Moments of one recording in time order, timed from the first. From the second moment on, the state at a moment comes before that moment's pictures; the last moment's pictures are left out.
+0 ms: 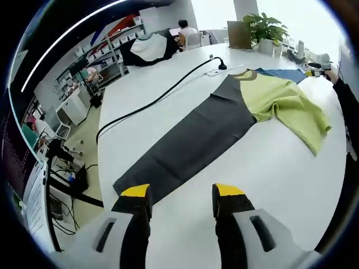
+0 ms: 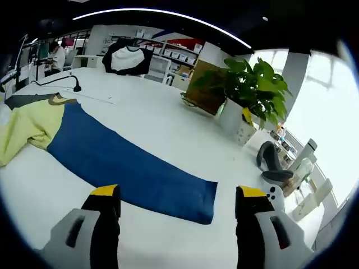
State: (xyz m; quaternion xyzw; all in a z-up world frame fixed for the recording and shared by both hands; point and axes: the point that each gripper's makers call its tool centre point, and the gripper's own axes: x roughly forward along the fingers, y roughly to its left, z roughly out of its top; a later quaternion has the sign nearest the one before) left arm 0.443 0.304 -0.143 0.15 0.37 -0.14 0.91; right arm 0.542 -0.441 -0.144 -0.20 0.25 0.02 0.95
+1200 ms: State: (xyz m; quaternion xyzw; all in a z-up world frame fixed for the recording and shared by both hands) left arm 0.401 0.130 -0.142 0.21 0.13 -0.24 0.94; right arm 0.469 -0.297 -0.127 -0.24 0.16 0.16 0.94
